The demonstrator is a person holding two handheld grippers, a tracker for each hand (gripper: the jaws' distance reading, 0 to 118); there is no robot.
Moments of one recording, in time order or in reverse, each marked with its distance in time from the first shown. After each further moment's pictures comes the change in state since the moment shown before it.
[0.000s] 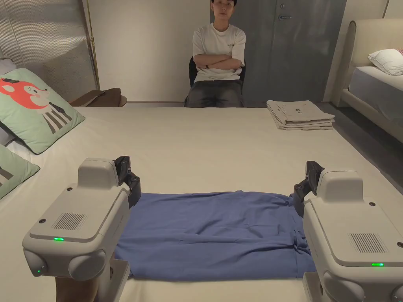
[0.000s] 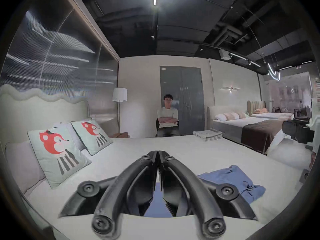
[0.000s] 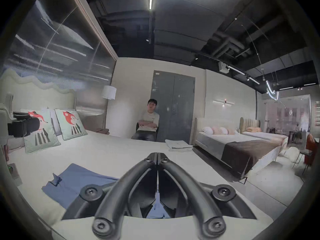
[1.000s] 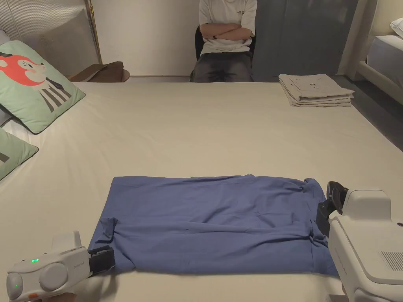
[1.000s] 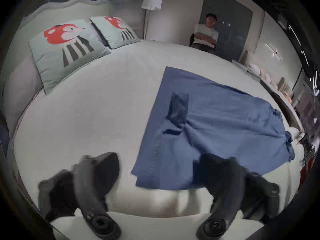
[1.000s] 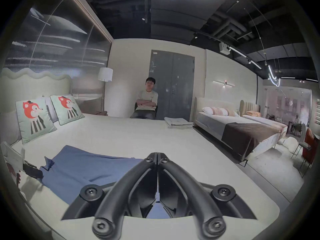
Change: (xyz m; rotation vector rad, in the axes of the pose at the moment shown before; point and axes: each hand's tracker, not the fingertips) left arm -0.104 -0.187 -0.072 -0.800 0.196 0.230; right arm 0.016 -0.064 -0.040 -0.189 -0.007 -0.025
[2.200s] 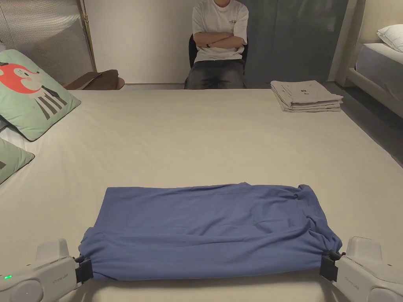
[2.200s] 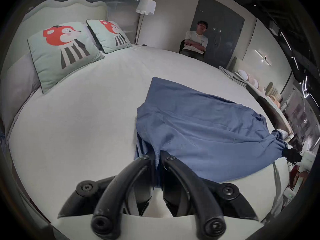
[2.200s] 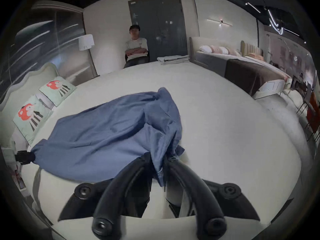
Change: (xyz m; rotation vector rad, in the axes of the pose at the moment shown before) left arm -0.027 -0.011 0.046 0.046 -0.129 0.039; right arm 0.062 -0.097 -0.020 -0.507 0.032 -0.226
